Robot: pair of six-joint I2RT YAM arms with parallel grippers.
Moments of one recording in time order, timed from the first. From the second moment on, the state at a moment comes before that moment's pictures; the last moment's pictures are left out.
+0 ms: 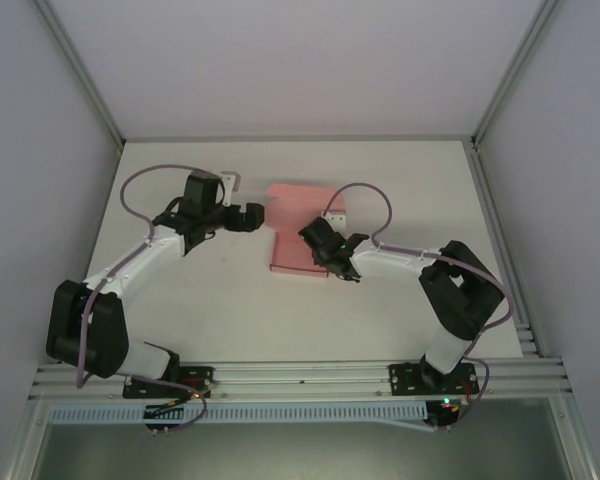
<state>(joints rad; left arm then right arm) -0.39 1.42 1.00 -0.29 0.14 -0.21 0.83 1.69 0.99 -0.35 0.42 0.69</state>
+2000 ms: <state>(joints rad) -0.39 1.83 1.37 -0.43 0.54 0.22 0.44 1.66 1.16 -0.32 -0.26 0.11</state>
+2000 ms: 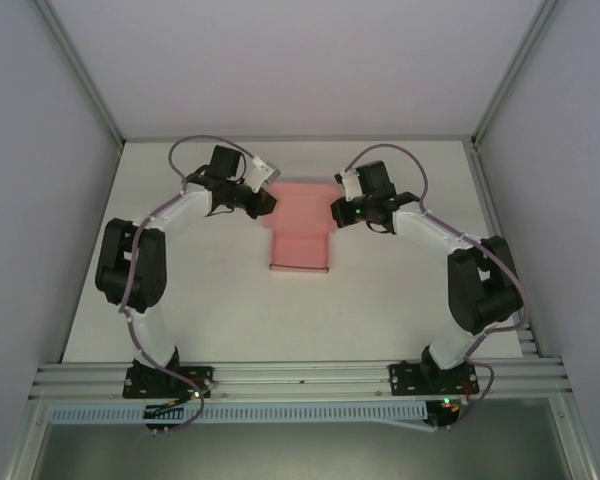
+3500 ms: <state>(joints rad) -0.67 1.73 0.82 0.54 -0.25 -0.26 0.70 1.72 0.79 0.51 0.42 0.33</state>
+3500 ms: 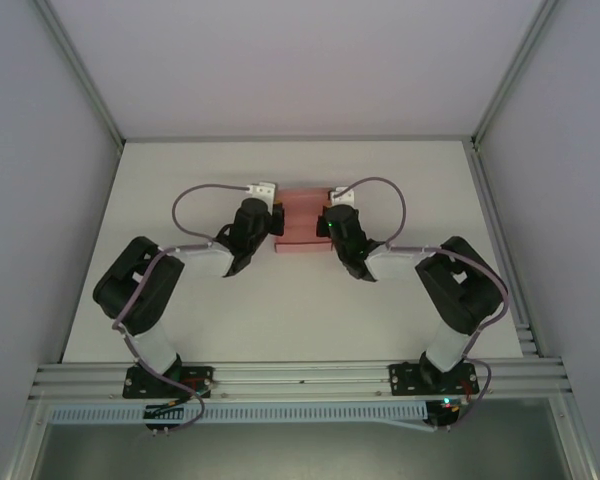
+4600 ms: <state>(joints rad) -0.81 1.68 0.52 0.93 -0.42 -0.39 0.89 1.72 0.60 0.74 0.69 0.33</state>
